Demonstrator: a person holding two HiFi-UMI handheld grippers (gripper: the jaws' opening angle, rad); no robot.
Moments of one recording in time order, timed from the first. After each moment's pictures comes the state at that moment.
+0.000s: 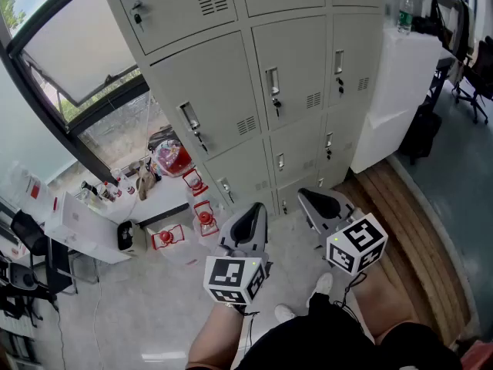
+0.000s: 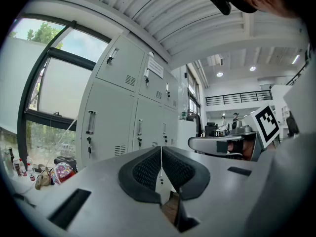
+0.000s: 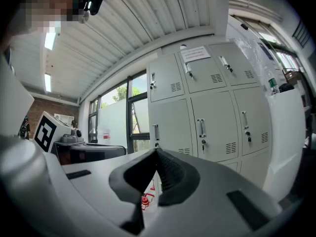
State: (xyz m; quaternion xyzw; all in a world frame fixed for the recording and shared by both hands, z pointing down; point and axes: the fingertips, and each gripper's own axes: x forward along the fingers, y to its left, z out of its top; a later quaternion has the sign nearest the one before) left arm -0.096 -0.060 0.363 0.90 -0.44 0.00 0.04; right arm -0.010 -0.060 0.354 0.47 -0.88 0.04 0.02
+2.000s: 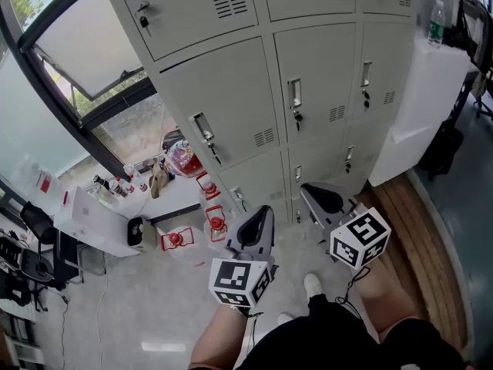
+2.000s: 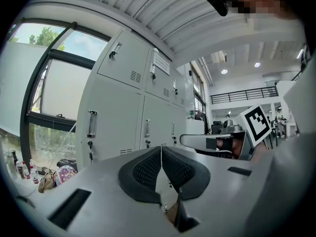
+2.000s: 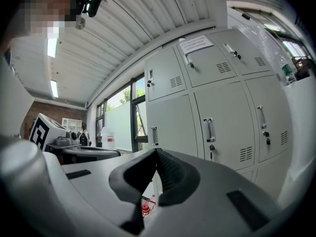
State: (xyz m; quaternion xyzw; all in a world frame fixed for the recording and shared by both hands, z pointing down) left arm -0.094 -0.123 0.361 0.88 -0.47 0.00 0.04; right arm -0.016 -0.147 0.348 0.42 -0.91 0.04 0.00
